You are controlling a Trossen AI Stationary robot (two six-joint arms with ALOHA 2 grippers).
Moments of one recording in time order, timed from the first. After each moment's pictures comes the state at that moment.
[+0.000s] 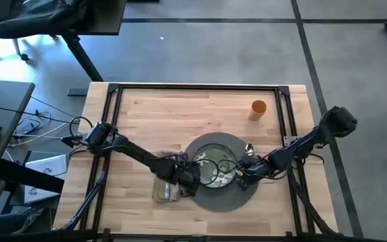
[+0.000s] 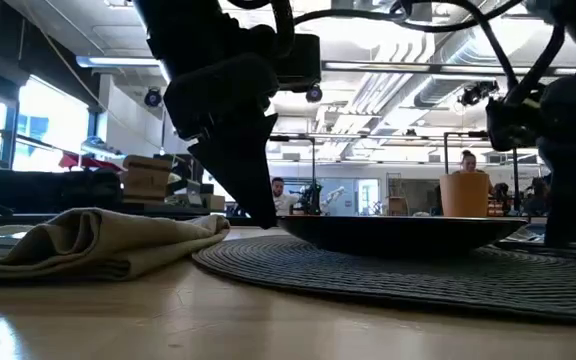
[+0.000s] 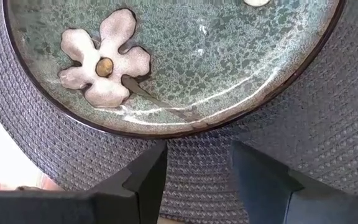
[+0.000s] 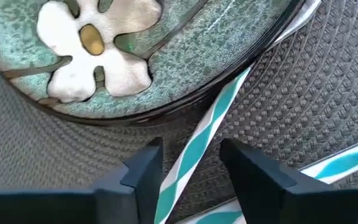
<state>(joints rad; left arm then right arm) -0.37 2.01 1.37 -0.57 -0.35 -0.46 0.51 1.45 0.56 -0.28 0.19 1.23</state>
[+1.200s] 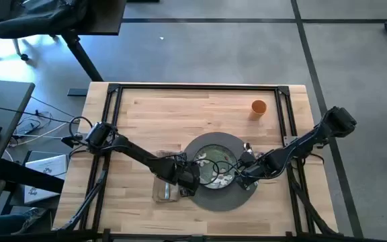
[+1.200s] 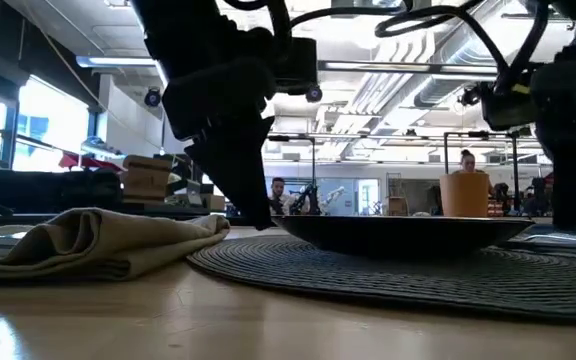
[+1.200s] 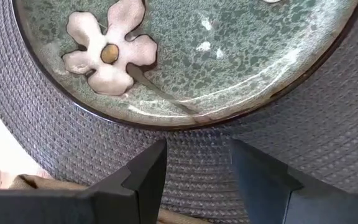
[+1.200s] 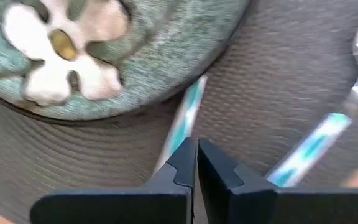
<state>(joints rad) -0.37 2.01 1.37 -0.59 -0.35 -0.49 0.50 1.45 0.74 -0.63 0.17 1.26</state>
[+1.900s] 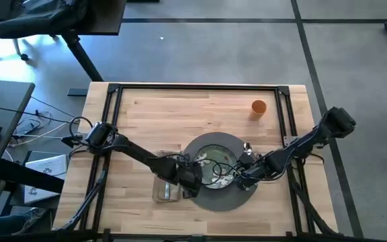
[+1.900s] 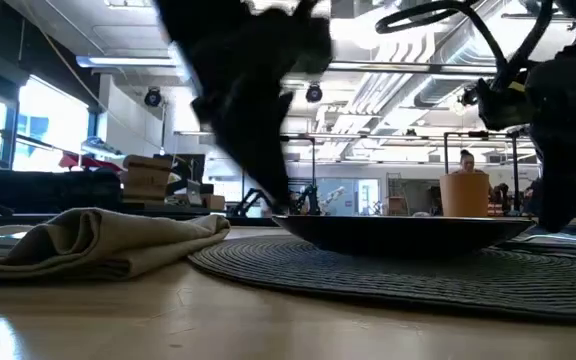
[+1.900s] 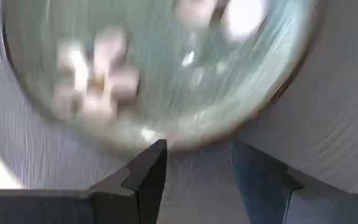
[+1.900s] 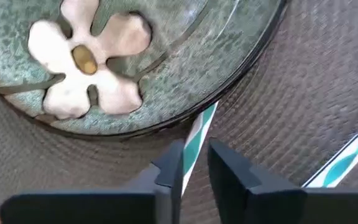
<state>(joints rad) -0.37 2.01 1.42 -0.48 -0.33 -0.43 0.52 1.47 0.70 -0.51 0.24 1.25</state>
